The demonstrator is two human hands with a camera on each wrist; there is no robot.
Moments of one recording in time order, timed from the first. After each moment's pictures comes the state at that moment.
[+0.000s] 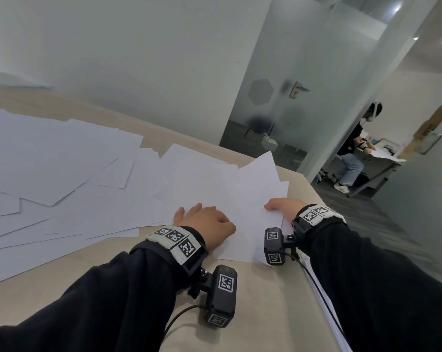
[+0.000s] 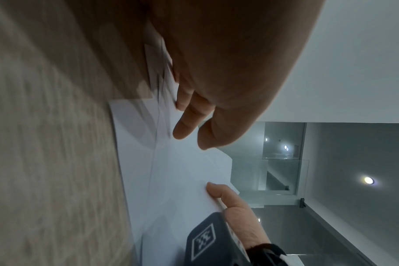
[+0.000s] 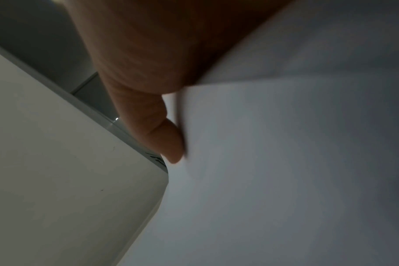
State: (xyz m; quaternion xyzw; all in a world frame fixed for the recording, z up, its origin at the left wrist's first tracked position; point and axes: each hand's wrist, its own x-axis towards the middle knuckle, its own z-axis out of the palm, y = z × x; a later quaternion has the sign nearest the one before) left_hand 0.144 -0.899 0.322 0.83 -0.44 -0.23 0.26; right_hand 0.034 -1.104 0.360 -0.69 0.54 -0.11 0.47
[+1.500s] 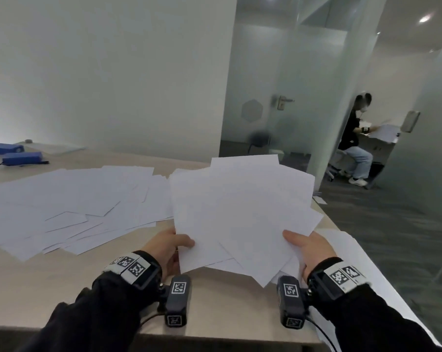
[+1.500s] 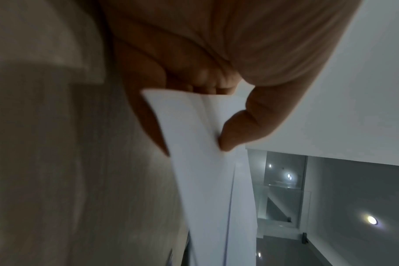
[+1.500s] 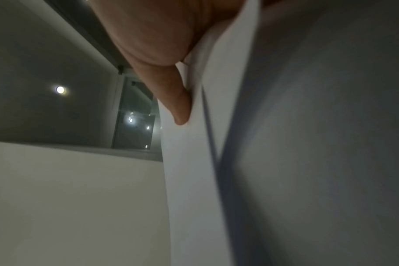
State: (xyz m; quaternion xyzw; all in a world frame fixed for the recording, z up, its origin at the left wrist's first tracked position) left_hand 0.068 -0.764 0.327 0.60 -0.15 -0.42 0.66; right_hand -0.160 -0.975 0.340 -0.54 0.40 -0.37 0.65
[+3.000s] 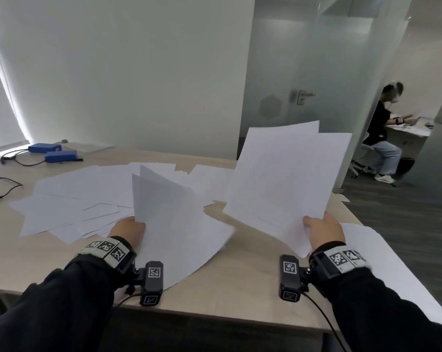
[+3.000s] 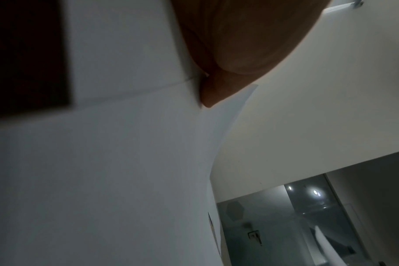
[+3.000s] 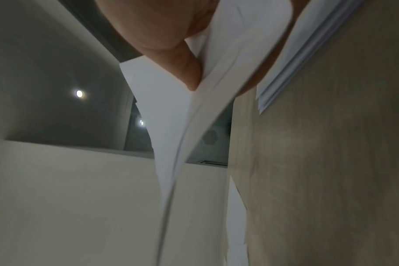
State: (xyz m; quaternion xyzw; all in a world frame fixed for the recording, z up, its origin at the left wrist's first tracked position) left_hand 0.155 -0.680 0.330 0.86 -0.11 -0.14 0.47; right_hand -0.137 -0.956 0.364 -0.63 0.46 -0.40 0.48
